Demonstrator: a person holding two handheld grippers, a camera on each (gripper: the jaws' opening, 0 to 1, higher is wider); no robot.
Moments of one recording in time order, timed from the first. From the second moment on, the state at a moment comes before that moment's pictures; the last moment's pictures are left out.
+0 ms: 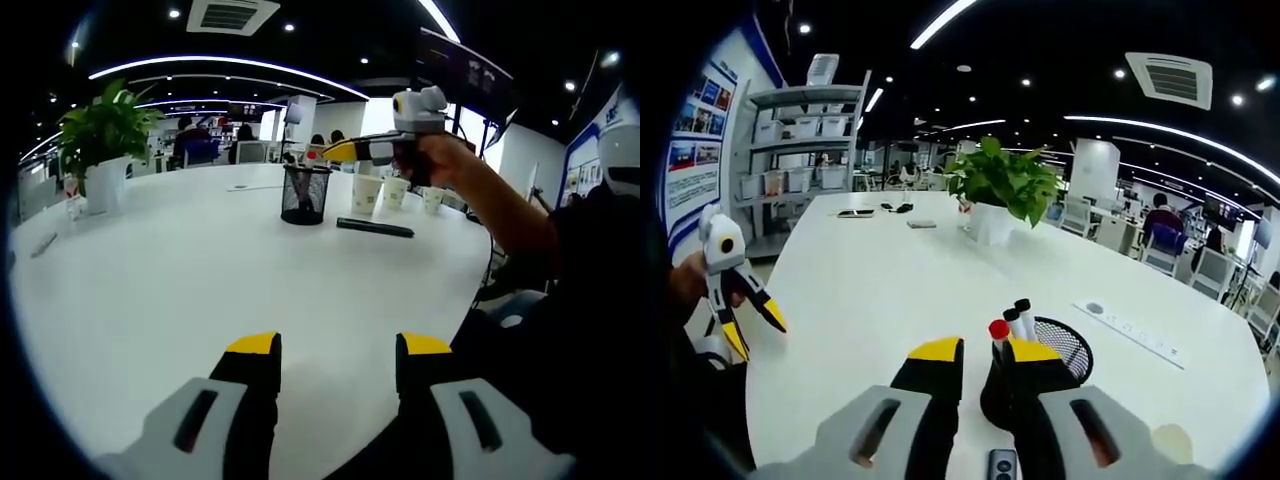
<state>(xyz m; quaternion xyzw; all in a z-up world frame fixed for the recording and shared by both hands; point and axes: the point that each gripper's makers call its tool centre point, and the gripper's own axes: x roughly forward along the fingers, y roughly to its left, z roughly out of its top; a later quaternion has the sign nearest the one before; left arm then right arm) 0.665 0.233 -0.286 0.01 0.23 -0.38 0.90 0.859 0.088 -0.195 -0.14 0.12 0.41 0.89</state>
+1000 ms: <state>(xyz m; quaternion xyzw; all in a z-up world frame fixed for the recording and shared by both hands) 0.663 0.227 -0.281 0.02 0.23 -0.38 0.89 0.855 0.057 -0.217 -0.13 0.14 0.39 0.90</state>
